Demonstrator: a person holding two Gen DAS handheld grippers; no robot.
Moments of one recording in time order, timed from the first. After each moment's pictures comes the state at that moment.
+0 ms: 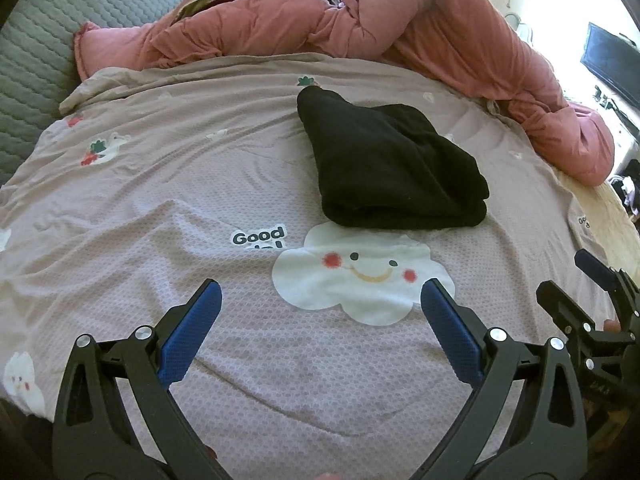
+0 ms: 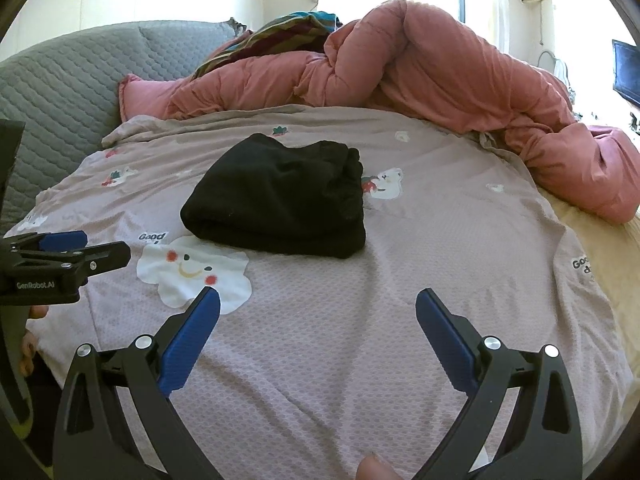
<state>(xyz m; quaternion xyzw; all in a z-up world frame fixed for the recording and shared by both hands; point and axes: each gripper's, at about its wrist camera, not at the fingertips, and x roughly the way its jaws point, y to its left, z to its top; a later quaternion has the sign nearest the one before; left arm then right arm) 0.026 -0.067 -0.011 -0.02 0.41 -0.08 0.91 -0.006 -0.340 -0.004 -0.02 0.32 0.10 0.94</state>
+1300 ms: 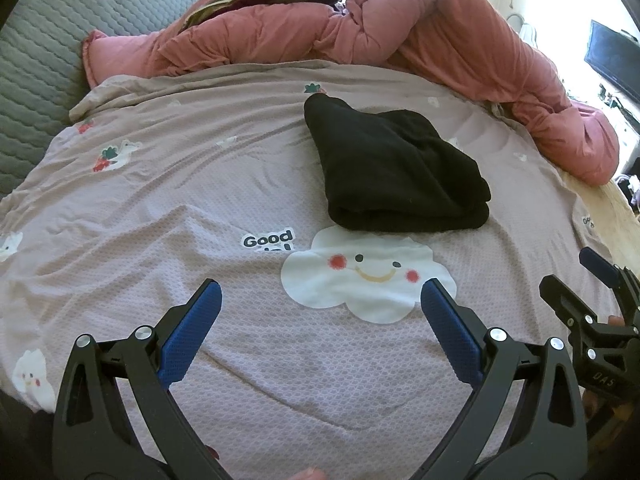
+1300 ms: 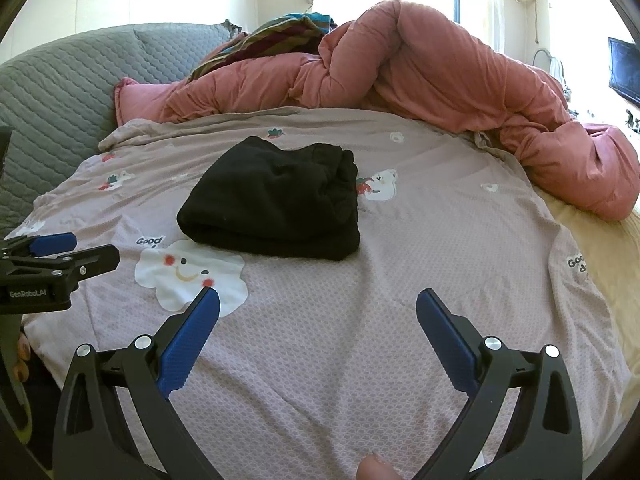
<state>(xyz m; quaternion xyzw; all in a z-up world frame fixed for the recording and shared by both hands) 0.019 -0.067 -0.005 -0.01 0.40 -0.06 0.91 -0.005 -0.345 -0.002 -0.01 0.32 0.10 0.94</state>
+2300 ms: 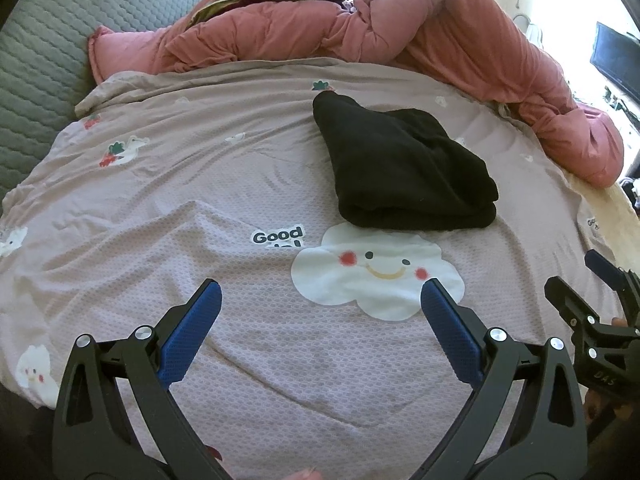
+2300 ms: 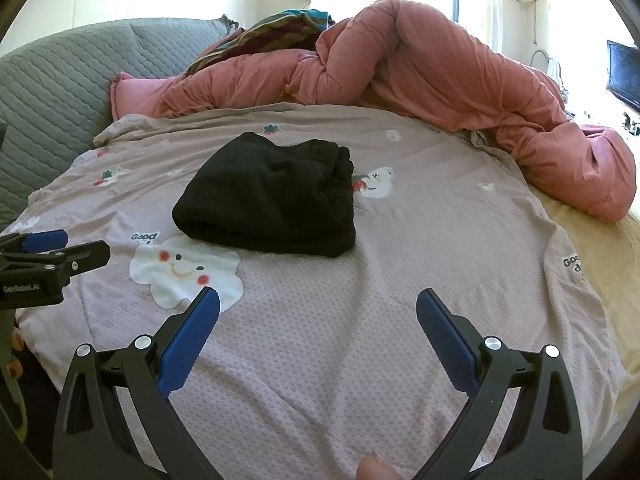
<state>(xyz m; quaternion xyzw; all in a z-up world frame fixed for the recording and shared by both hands) 0.019 -0.061 -0.005 -0.01 0.41 -0.05 0.91 -0.004 -0.343 -0.001 -0.02 0.33 0.09 0.94</state>
